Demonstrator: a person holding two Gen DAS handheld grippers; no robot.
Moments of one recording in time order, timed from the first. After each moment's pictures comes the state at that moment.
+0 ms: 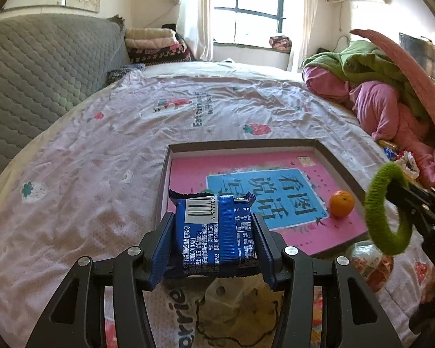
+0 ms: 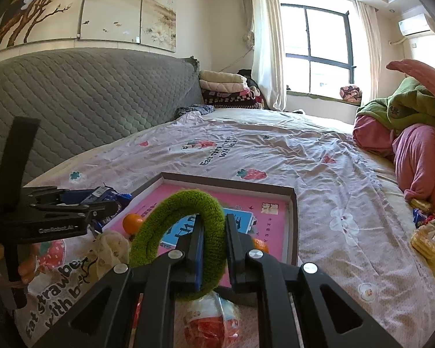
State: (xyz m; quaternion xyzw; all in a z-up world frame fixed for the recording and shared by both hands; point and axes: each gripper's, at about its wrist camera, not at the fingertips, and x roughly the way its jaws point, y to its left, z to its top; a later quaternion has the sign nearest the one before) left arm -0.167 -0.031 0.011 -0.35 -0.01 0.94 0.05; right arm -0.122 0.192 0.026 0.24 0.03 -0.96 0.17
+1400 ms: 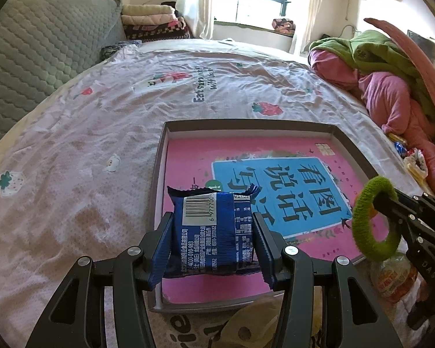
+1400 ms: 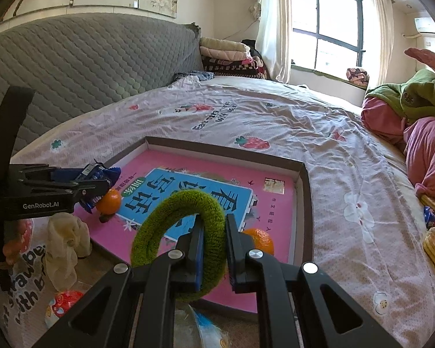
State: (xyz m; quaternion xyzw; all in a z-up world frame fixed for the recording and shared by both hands) left arm -0.218 -0.043 -0.025 -0.39 -0.02 0.92 0.06; right arm -0.176 0.180 -0.013 0.31 0.07 -0.93 0.16
